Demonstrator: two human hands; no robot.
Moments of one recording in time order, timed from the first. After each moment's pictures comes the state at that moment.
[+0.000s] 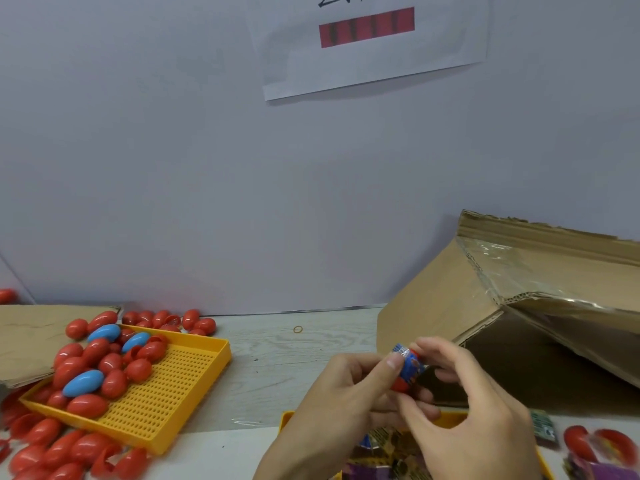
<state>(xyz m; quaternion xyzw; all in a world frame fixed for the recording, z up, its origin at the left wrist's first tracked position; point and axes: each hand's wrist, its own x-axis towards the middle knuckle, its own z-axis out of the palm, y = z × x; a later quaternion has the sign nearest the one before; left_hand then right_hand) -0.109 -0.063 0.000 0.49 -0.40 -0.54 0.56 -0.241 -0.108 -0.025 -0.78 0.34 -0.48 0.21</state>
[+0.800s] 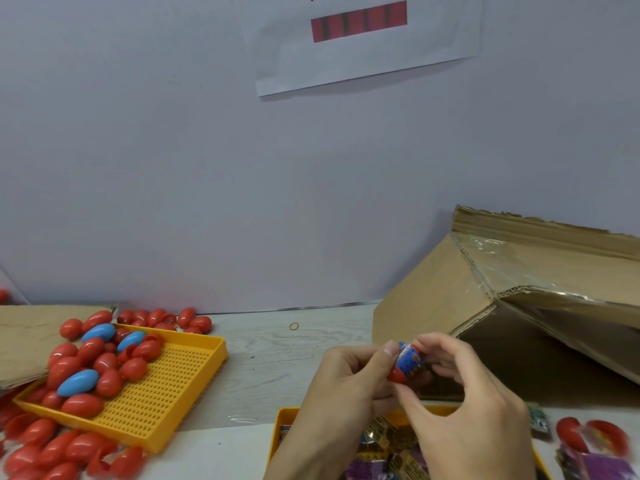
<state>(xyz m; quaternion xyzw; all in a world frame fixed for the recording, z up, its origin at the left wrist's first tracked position) -0.118 -0.074 -0.008 0.51 -0.36 -0.49 0.60 -0.239 -0.110 -0.030 -0.75 0.37 -0.49 0.22</state>
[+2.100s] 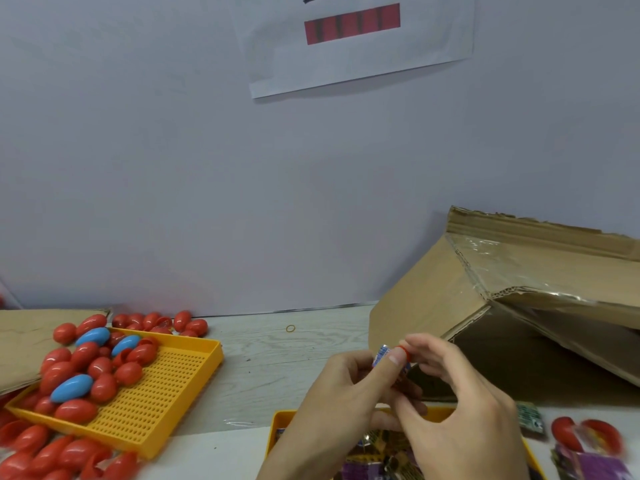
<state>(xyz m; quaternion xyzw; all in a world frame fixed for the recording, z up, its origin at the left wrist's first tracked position) -0.117 -0.069 -0.002 0.55 -0.39 -0.50 0.55 -0.240 -0.111 -0.033 -0.75 0.34 -0.51 0.24</state>
